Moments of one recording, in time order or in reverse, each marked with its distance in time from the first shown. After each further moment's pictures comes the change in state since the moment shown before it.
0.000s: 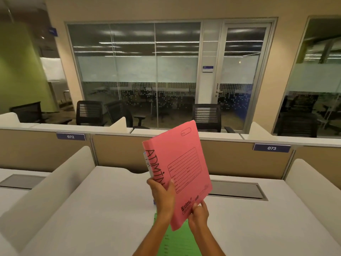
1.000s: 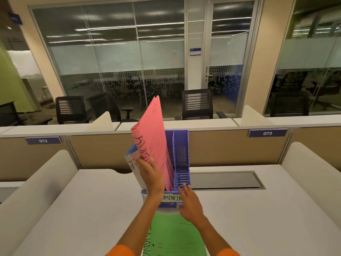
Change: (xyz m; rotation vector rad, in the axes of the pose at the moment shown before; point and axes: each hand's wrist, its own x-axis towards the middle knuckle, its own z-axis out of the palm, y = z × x) left_hand 0.096 -0.013 0.069 0.049 0.149 0.412; right_hand 0.098 -0.009 -0.006 -1.892 -0.434 -0.761
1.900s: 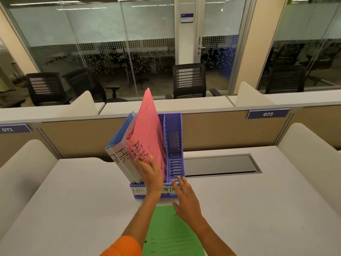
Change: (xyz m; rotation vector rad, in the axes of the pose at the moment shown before) left_hand -0.009 -0.098 0.056 -0.024 -0.079 -0.070; right_hand 0.014 0.026 0.050 -0.014 0.064 0.004
